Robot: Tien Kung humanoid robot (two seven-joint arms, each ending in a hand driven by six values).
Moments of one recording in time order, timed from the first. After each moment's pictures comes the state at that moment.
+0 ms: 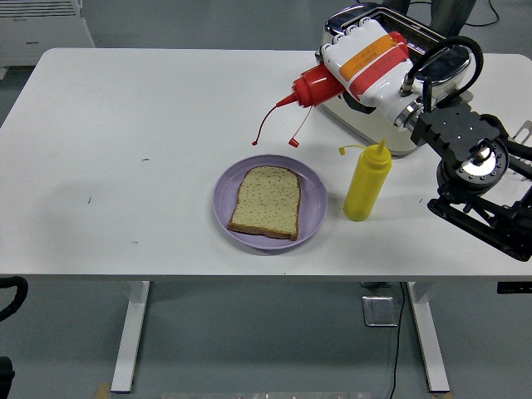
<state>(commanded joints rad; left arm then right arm) -0.04 0.02 -1.87 -1.48 0.66 0.16 -0.18 1.05 -0.40 0.33 1.31 -2.27 -0.32 -0.27</state>
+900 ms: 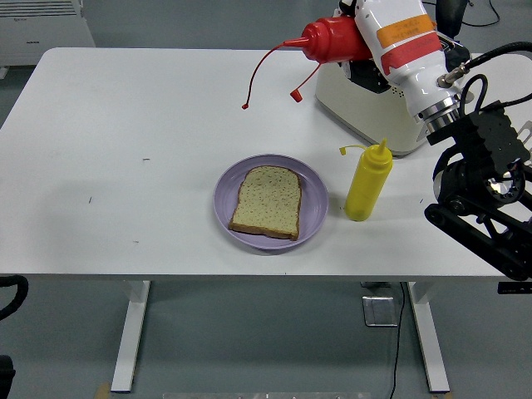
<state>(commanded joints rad) -0.04 0.02 -1.87 -1.48 0.66 0.16 -0.18 0.81 -0.39 0.71 1.49 -2.01 -0.56 -0.22</state>
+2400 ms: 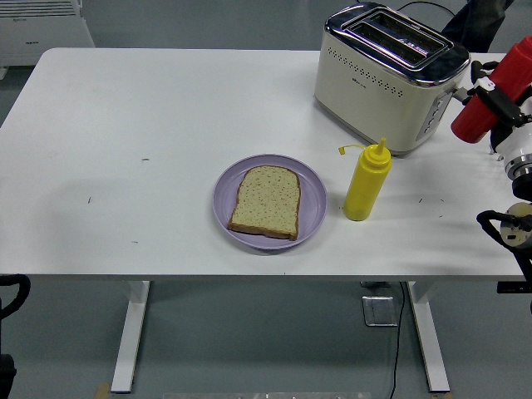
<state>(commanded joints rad) -0.05 0.02 -1.86 -1.48 0.66 0.16 -0.18 0.39 -0.30 1.21 1.36 -0.73 -0.47 0.19</state>
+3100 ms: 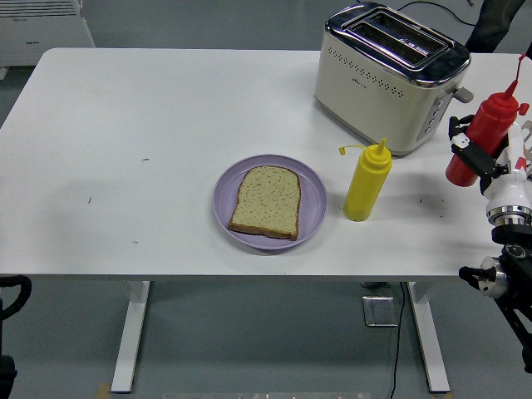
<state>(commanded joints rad) -0.04 0.02 -1.85 -1.48 0.66 0.16 -0.18 0.30 -0.28 1.06 1.24 -0.82 -0.51 0.42</state>
